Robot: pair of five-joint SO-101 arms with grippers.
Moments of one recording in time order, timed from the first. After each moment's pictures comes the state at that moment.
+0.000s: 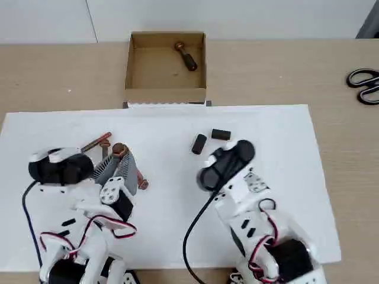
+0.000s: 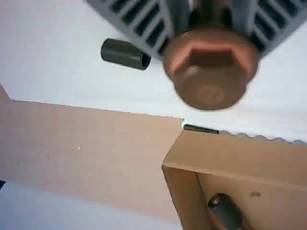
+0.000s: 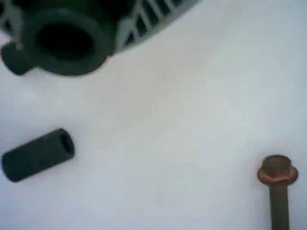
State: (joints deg) left arm 11.0 -102.5 69.1 60.8 29.1; right arm -28.0 -86.9 62.8 66.8 11.5
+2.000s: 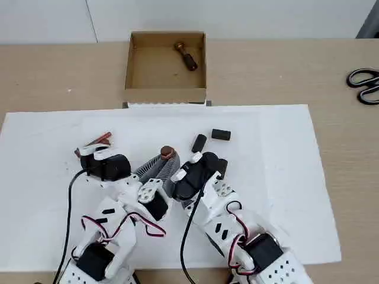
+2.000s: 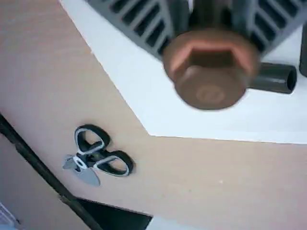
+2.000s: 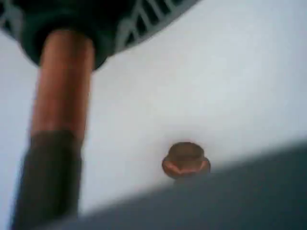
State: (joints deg) left arm 28.7 -103.4 90.4 34.6 36.4; right arm -39.8 -86.7 81.7 47.4 5.3
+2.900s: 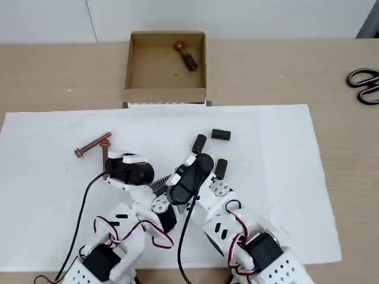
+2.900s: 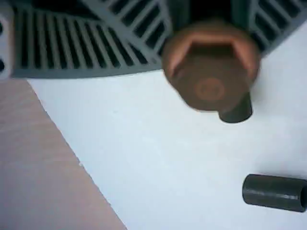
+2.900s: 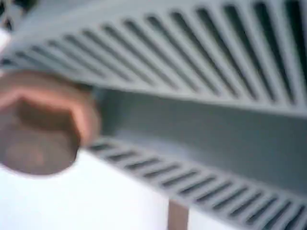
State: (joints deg) left arm 36.2 -104.0 95.3 42.9 36.2; right arm -40.2 -86.4 79.8 47.2 9.5
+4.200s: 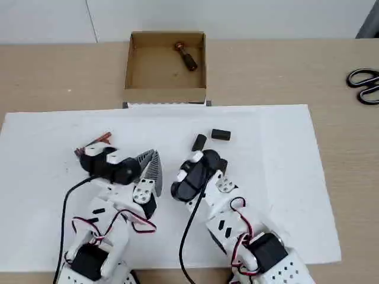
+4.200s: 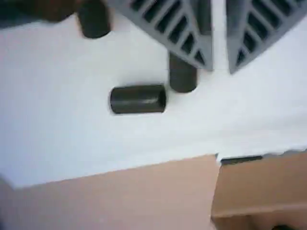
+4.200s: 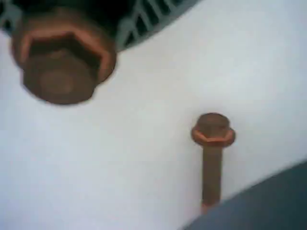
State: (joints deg) left arm 20.1 -103.4 89.7 43.5 14.6; right arm -36.7 -86.6 77.6 47.1 10.1
